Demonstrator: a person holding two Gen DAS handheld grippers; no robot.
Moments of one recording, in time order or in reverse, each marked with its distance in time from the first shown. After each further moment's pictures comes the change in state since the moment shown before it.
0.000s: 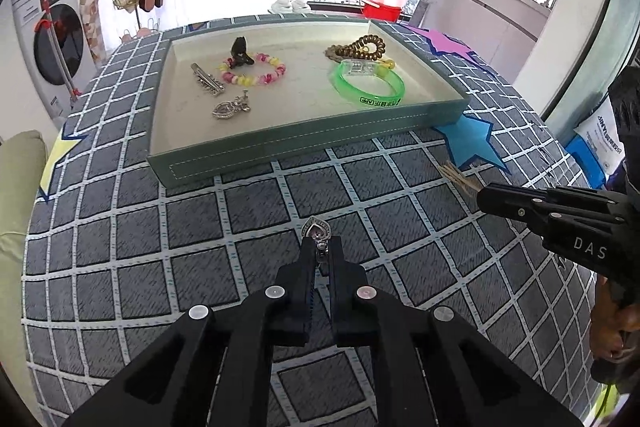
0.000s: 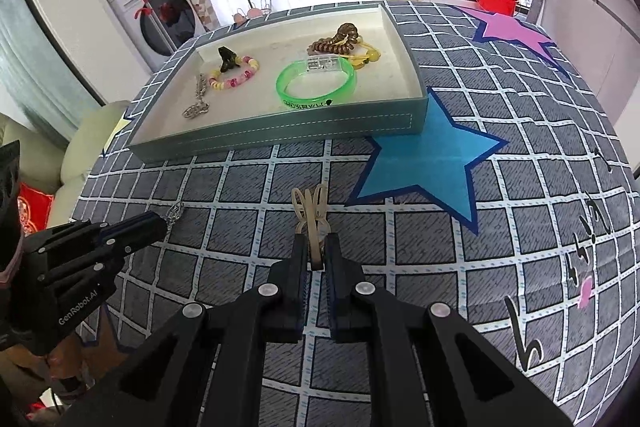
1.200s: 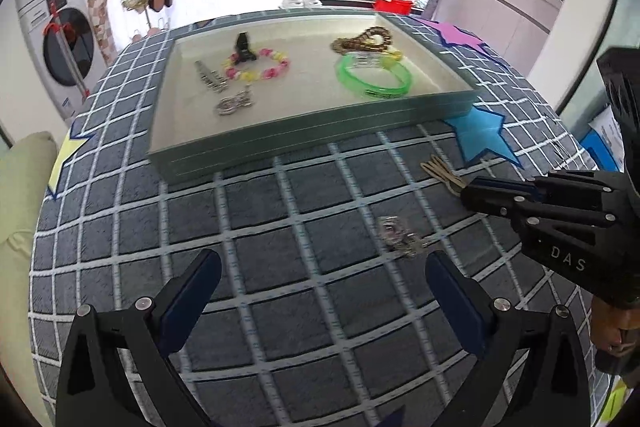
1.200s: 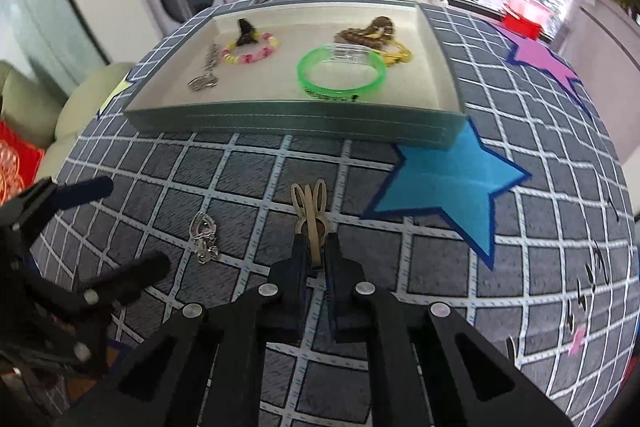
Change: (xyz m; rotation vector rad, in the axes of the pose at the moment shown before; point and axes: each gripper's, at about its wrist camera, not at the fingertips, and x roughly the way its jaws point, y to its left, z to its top) left arm 0.008 -0.014 0.000 0.009 0.025 0.060; right arm 0.019 0.009 0.007 -0.136 0.039 -0.038
